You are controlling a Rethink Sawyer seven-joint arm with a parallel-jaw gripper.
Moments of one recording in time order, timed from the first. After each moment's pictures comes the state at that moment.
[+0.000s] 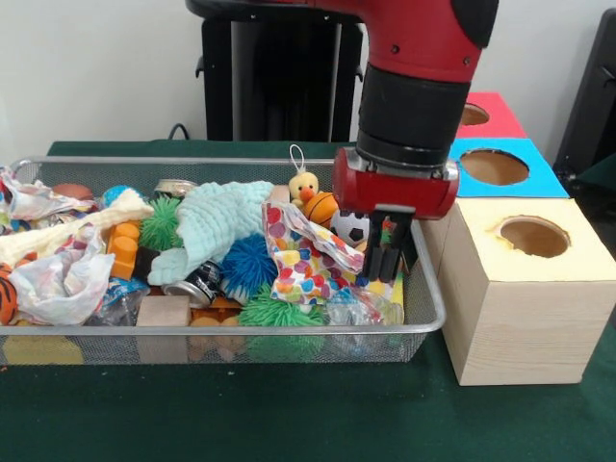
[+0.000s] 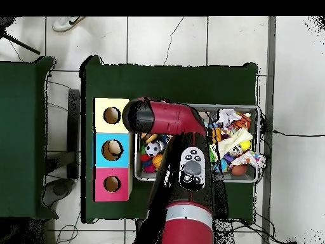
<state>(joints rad) -0.06 -0.48 -0.12 1.35 0.02 0.47 1.58</state>
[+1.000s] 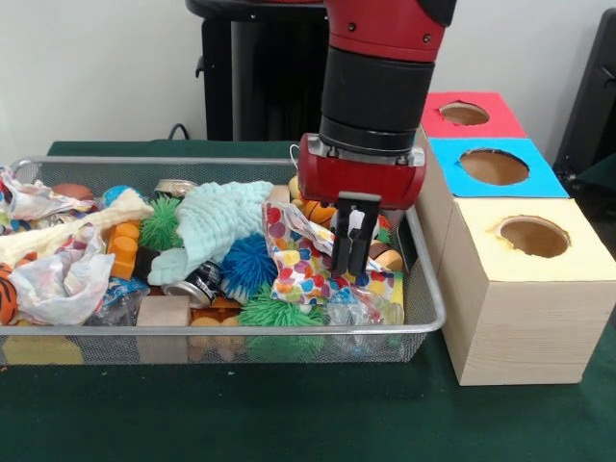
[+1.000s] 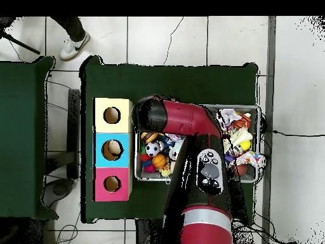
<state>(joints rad) -0.13 -0.51 -0.08 1.37 -0.01 0.47 1.58</state>
